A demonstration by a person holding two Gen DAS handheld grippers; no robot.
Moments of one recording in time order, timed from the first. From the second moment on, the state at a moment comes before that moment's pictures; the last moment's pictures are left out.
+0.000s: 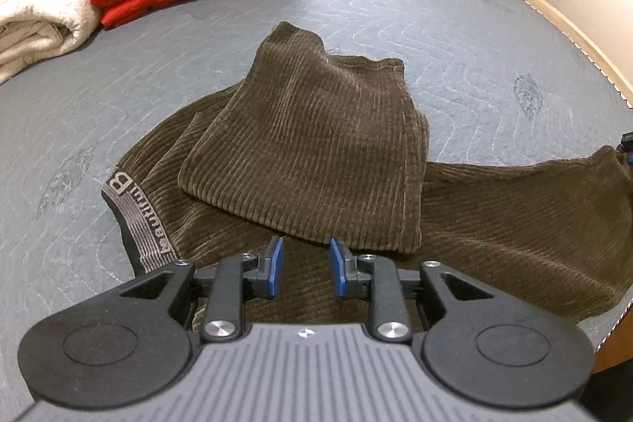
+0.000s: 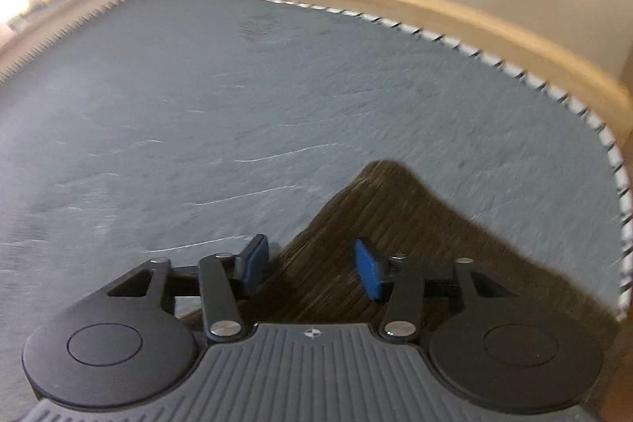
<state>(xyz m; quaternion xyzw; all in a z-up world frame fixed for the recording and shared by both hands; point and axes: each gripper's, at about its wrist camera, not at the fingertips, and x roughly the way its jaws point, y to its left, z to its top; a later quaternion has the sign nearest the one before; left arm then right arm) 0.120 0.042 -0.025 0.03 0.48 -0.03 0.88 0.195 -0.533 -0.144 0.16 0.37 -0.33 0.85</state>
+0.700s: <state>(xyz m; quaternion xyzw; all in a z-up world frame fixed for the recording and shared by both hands) 0.117 0.062 -0.018 0.02 0.47 -0.02 0.88 0.158 -0.576 -0.098 0.18 0.23 -0.27 0.92</state>
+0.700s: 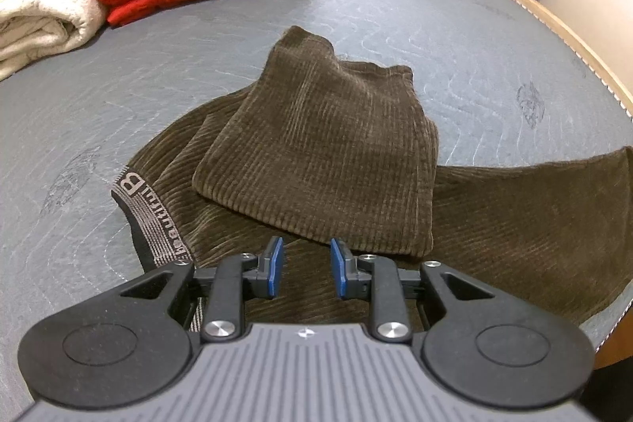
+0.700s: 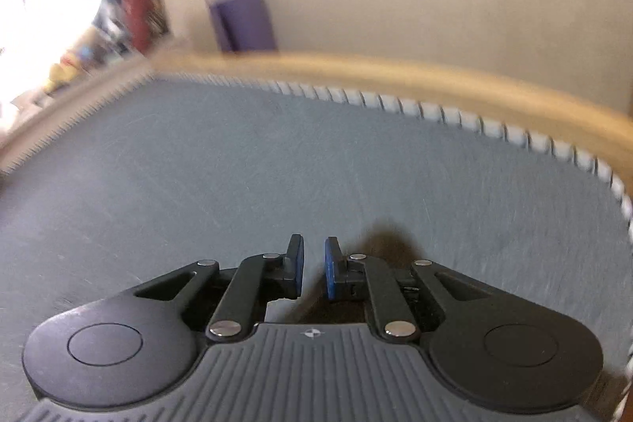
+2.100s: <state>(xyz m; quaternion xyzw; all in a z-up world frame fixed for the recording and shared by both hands) 0.084 0.093 -0.008 0.01 0.47 -0.01 0.88 0.075 -0.447 -0.039 0.10 0.32 -0.14 0.93</state>
